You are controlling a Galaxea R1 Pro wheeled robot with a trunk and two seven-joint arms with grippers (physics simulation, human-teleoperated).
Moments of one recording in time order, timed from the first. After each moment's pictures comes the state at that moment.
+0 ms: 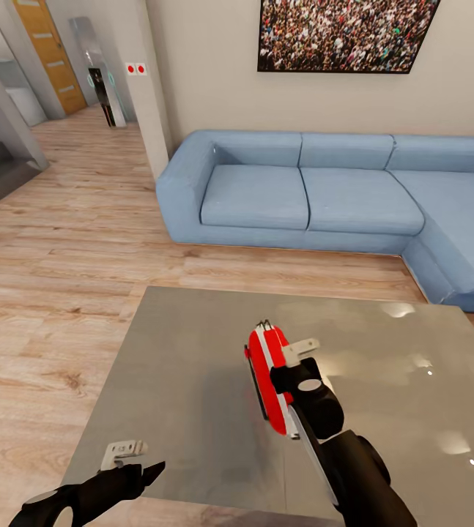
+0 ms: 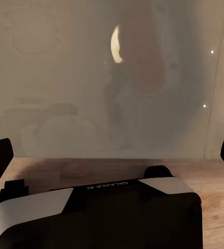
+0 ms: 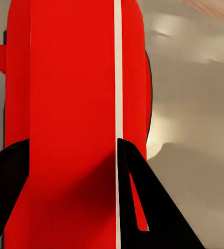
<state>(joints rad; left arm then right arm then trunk) 0.00 0.12 0.05 -1.48 0.29 0.71 -0.31 -0.40 0.09 0.36 -1.57 0.11 0.95 -0.23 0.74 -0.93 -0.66</state>
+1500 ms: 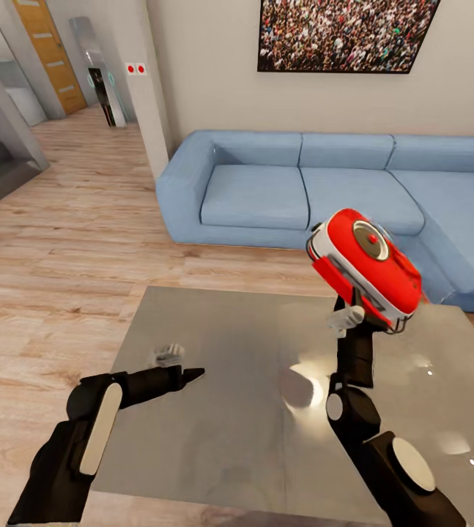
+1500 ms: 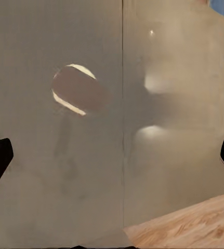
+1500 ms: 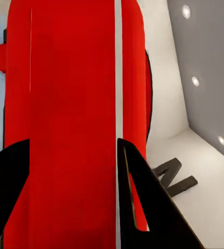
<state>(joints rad) -0.41 -0.03 0.04 -1.52 0.29 1.04 -0.32 -0.40 -0.12 0.36 -1.56 0.98 0.43 -0.60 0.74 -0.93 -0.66</state>
